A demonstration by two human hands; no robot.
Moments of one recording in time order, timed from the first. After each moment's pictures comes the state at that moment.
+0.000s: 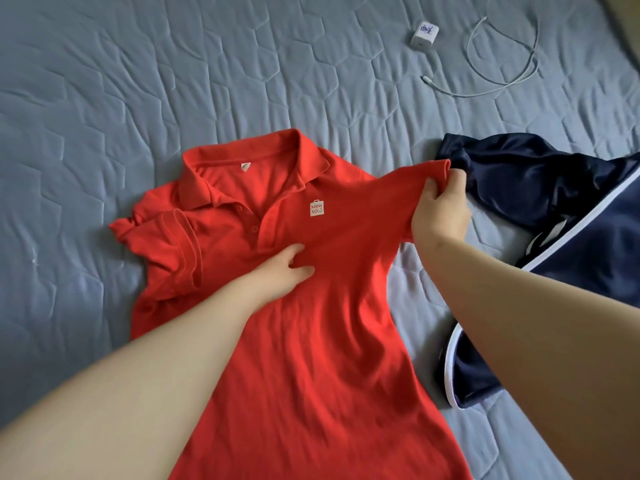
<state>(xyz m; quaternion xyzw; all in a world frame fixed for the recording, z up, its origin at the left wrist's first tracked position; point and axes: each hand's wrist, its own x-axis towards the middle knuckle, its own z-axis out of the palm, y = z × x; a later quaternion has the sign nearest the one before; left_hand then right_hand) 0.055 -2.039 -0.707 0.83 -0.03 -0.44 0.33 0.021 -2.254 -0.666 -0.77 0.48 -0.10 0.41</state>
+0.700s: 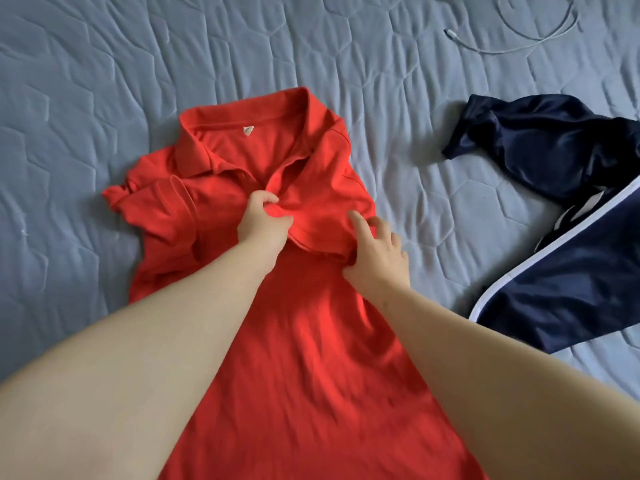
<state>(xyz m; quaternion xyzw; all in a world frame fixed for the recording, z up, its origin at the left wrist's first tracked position) 0.073 -2.041 -0.719 0.83 0.21 -0.23 0.45 -0.027 -2.167 -0.720 -0.92 0.23 0.18 0.27</state>
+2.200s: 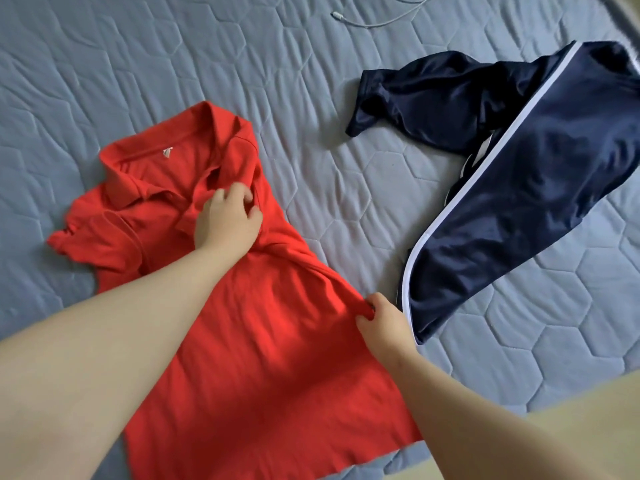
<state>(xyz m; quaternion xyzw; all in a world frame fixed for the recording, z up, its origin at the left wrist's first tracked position) 0.052 -2.088 -0.691 0.97 -0.17 -0.16 0.11 -0.175 -2.199 -0.724 -0.74 0.44 0.24 0.44</state>
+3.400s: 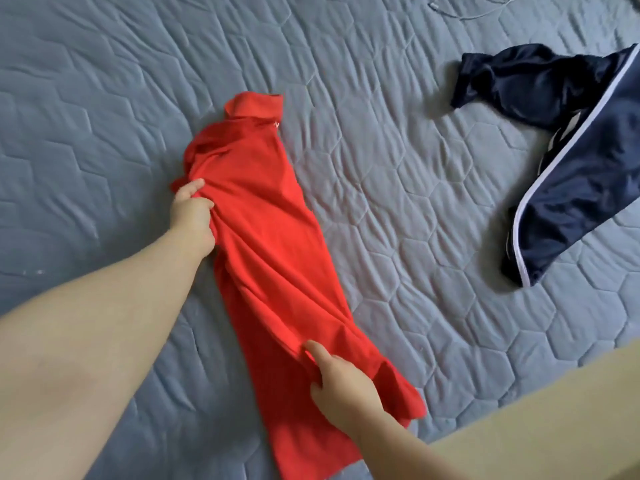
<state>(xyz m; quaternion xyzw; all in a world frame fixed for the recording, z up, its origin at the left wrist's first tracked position) 0.132 -1.855 -0.702 0.73 0.26 -0.19 0.61 -0.159 -1.915 -0.685 -0.83 0.23 0.34 0.38</state>
